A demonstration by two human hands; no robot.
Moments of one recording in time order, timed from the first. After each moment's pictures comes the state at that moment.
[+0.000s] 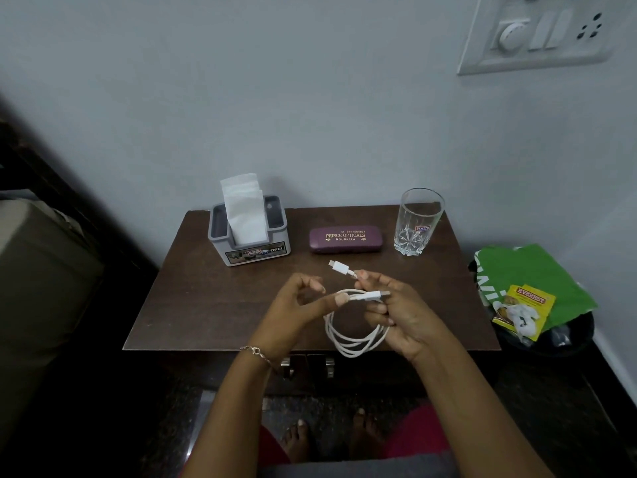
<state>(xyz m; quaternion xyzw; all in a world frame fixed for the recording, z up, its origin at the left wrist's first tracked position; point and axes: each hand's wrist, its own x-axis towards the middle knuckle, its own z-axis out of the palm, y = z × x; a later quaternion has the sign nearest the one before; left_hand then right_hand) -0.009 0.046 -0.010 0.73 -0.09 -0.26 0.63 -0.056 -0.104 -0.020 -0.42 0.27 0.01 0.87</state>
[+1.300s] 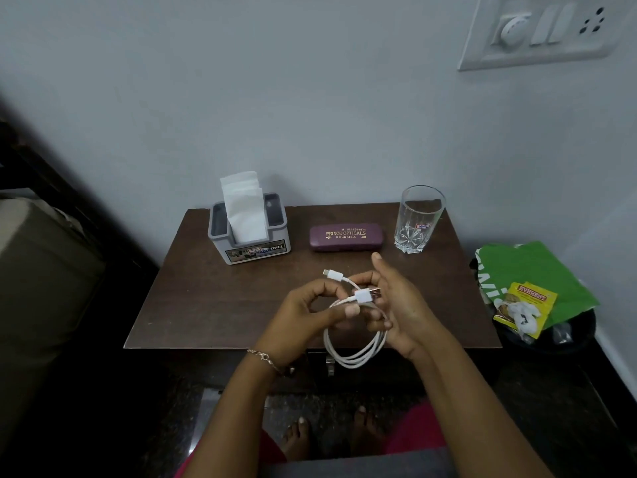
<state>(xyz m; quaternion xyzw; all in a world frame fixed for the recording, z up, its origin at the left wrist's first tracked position) -0.013 0.045 -0.016 0.70 -0.23 -0.26 0.62 -0.056 -0.105 -0.016 -0.51 0.27 0.08 0.82</state>
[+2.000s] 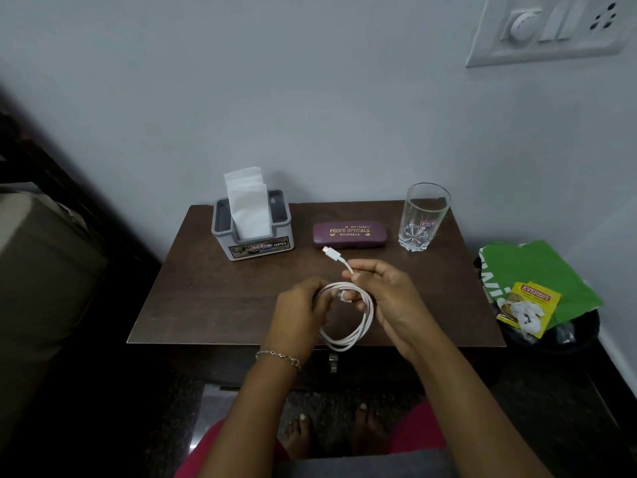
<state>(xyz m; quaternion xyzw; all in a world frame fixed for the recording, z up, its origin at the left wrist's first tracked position) -0.011 0.043 -0.024 0.88 -0.21 -0.08 0.43 -0.056 -0.091 -0.015 -0.57 0.22 -0.03 0.79</state>
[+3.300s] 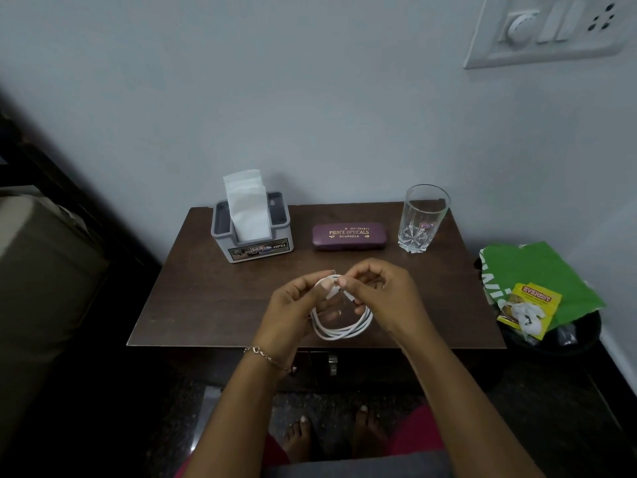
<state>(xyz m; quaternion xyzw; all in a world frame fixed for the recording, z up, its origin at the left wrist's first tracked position) -0.013 0.045 -0.013 0.62 -0.01 -0.28 0.73 -0.053 -0.094 -0.021 -0.71 0.15 -0.11 0.68</state>
